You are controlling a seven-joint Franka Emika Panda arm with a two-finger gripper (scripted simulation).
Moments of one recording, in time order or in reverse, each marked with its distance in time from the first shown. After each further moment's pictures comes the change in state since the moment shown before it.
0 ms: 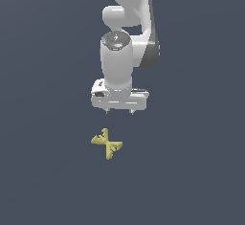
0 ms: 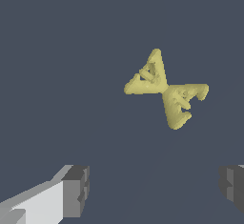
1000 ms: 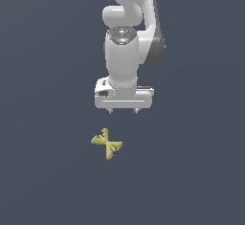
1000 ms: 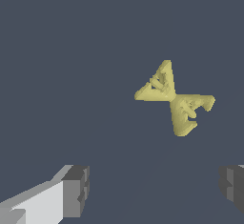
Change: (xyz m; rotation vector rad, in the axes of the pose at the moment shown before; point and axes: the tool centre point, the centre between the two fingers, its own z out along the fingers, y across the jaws) arm 0.008 -0.016 -0.013 0.006 0.019 -0.062
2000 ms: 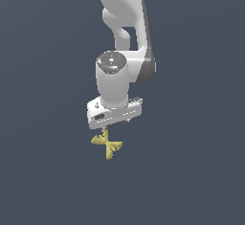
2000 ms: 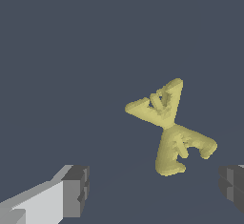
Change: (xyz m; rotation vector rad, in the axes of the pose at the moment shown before) arm 0.030 0.030 0.046 -0.013 -0.033 -0.365
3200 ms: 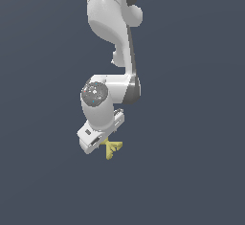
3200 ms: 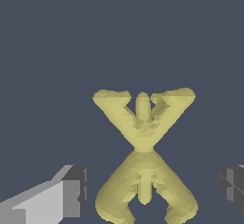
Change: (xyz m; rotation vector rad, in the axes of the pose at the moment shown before) arm 0.011 0.052 0.066 0.020 -0.030 -0.462
